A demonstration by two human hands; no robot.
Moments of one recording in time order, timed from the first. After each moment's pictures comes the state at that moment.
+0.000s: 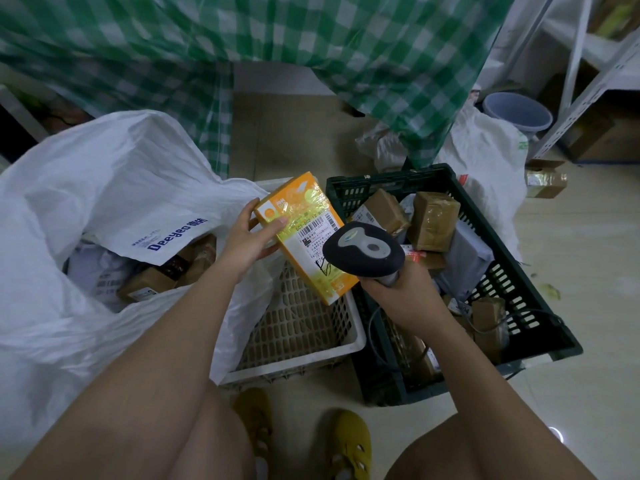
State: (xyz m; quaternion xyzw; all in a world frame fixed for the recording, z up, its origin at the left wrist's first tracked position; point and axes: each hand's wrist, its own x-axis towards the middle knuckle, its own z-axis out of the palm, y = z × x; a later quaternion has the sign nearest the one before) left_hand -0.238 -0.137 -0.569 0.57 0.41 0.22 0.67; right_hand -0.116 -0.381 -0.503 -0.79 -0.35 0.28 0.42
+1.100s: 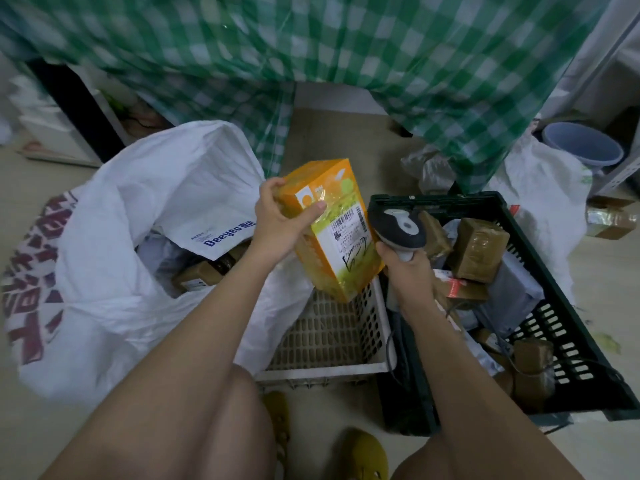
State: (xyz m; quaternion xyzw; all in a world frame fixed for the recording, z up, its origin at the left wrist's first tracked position) left_hand -0.258 -0.148 -0.502 0.64 0.43 0.33 0.55; right_hand -0.118 -0.298 -0.527 -0.71 -0.16 0.28 0.63
